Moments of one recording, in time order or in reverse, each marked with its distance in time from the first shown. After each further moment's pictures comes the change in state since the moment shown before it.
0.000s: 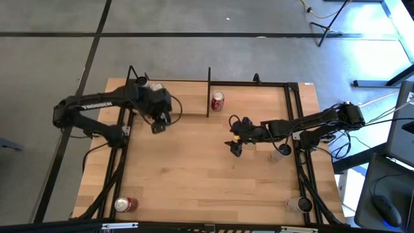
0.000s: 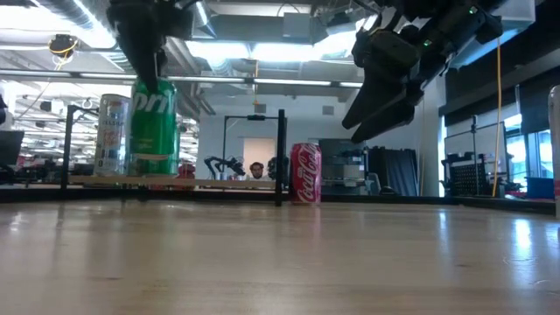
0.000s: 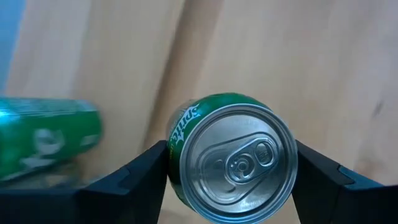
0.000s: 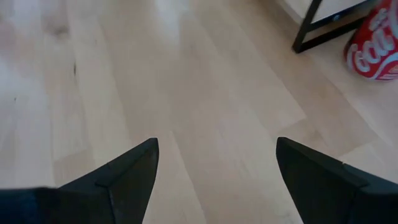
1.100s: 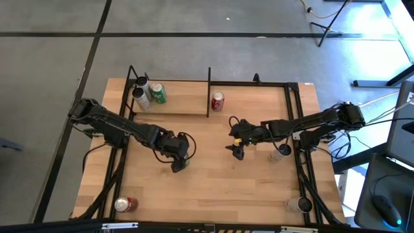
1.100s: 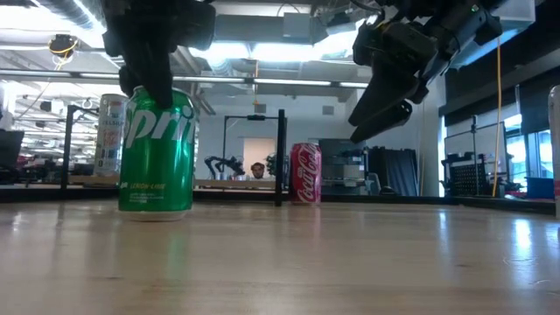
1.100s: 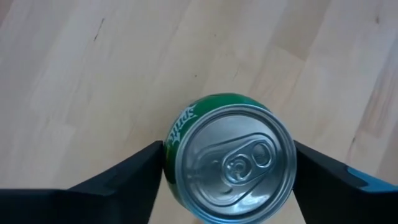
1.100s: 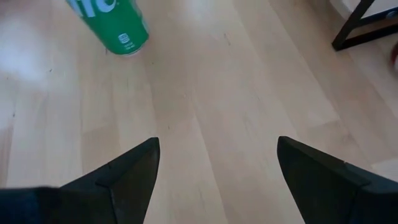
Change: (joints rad) left arm -0.514 0.273 -0.099 0.426 0.016 -0.665; right arm 0.000 -0.004 0.000 0.000 -0.114 -0.086
